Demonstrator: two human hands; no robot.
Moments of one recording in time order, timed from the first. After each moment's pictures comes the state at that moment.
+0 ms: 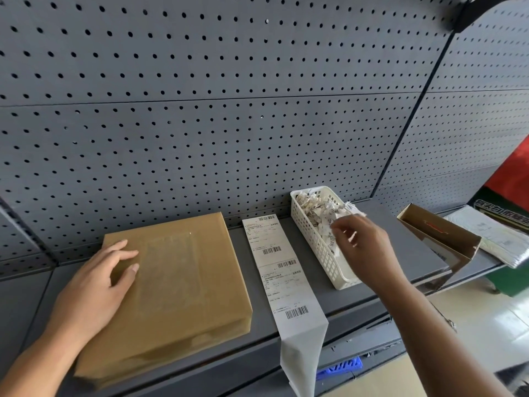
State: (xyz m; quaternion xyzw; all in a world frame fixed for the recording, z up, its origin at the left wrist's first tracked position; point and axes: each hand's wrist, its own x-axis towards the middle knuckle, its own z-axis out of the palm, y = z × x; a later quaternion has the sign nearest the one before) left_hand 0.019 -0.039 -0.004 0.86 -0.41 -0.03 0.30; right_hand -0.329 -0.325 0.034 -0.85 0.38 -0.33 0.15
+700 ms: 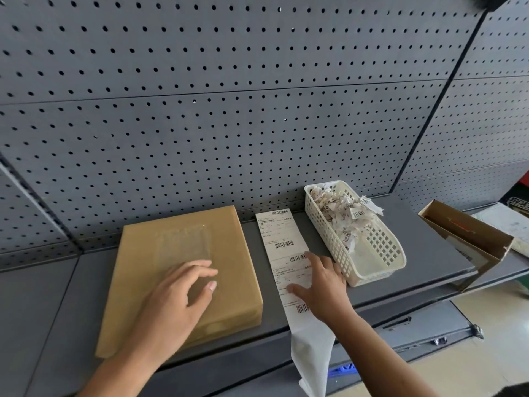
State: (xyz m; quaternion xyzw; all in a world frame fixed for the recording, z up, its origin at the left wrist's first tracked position) left_hand -0.082 -0.057 -0.003 0.80 -0.49 -0.08 0.32; right_hand -0.278 -0.274 -0.069 -0.84 0.49 -0.08 0.22
